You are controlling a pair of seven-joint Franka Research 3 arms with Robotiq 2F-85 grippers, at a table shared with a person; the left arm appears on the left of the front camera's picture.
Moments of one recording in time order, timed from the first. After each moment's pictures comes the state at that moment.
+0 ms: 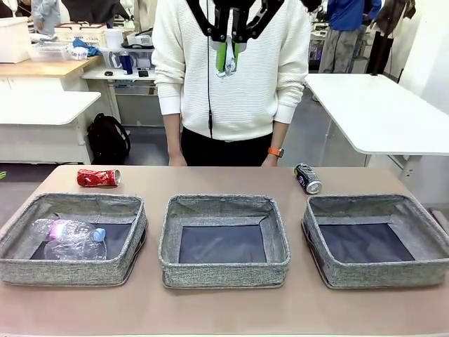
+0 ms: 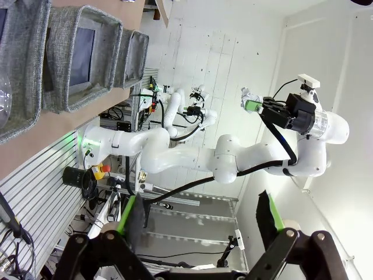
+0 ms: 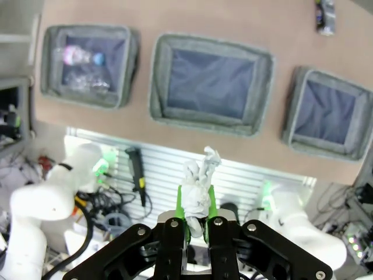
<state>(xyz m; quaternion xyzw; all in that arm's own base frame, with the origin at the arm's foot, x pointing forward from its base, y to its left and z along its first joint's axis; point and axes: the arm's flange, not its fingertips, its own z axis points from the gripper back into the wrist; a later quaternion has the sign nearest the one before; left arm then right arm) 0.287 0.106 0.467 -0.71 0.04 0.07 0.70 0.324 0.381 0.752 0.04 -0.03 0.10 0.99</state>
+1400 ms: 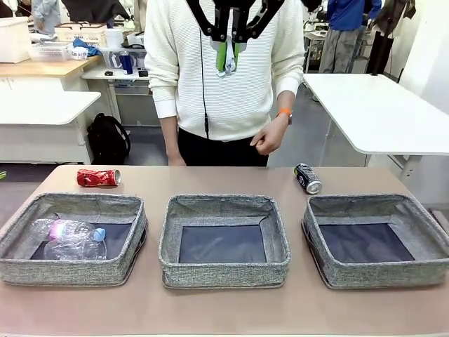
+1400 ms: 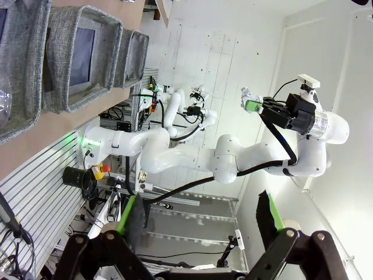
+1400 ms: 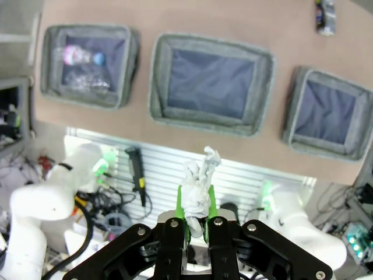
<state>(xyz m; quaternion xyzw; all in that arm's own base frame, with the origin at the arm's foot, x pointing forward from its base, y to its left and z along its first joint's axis) 0.287 0.106 0.467 -0.71 0.04 0.07 0.70 0.324 0.381 0.752 0.04 -0.03 0.10 0.99</state>
